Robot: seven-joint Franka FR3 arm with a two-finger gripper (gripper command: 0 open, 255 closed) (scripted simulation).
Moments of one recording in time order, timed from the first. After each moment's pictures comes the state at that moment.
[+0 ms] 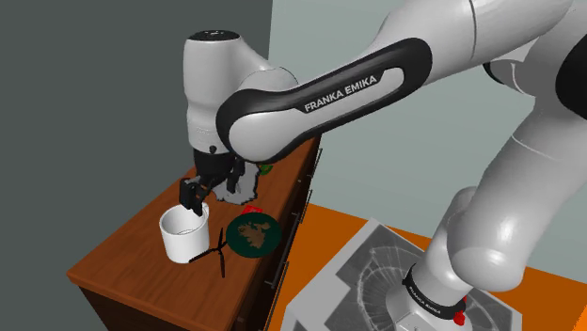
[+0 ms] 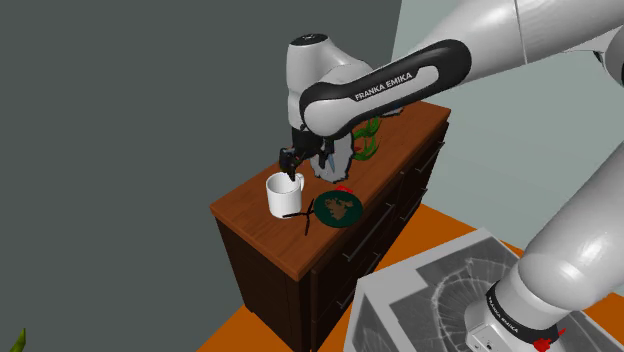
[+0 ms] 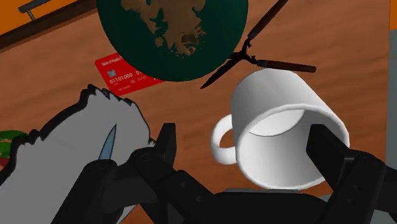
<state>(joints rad) 0.18 -0.01 0.46 -2.12 -0.08 2.17 0.53</state>
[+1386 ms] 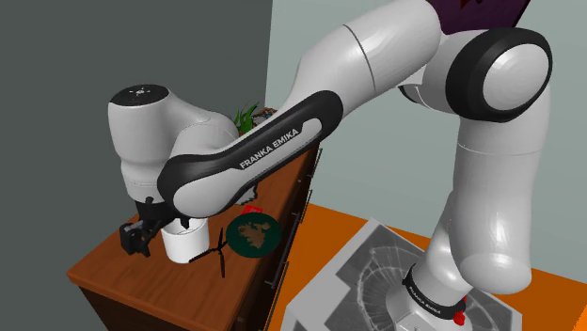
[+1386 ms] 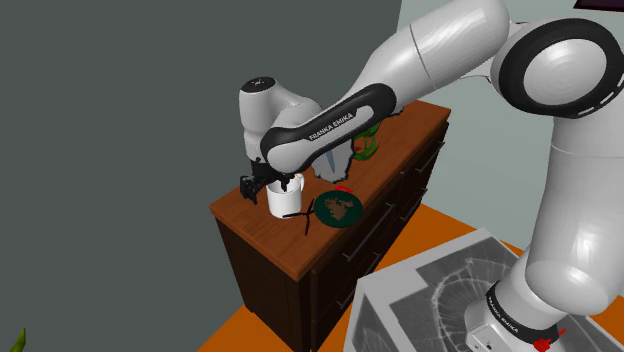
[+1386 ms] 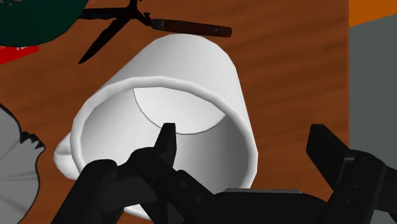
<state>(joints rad) 0.31 0.36 0.47 -1.87 -0.31 2.26 0.75</state>
